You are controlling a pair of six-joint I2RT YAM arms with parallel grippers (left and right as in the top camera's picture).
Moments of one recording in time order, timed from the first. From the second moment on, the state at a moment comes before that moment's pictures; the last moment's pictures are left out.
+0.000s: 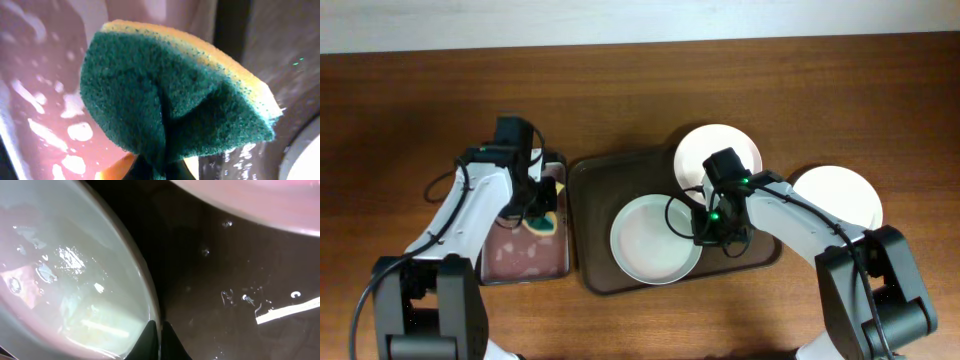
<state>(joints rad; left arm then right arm) -0.08 1.73 1.18 -0.91 0.05 -0.14 0.36 1.74 0.96 -0.70 -0.31 0.34</state>
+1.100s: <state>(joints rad) -0.22 1.73 0.97 -0.69 0.07 -0.29 0.68 1.50 1.29 -0.89 0.87 0.19</state>
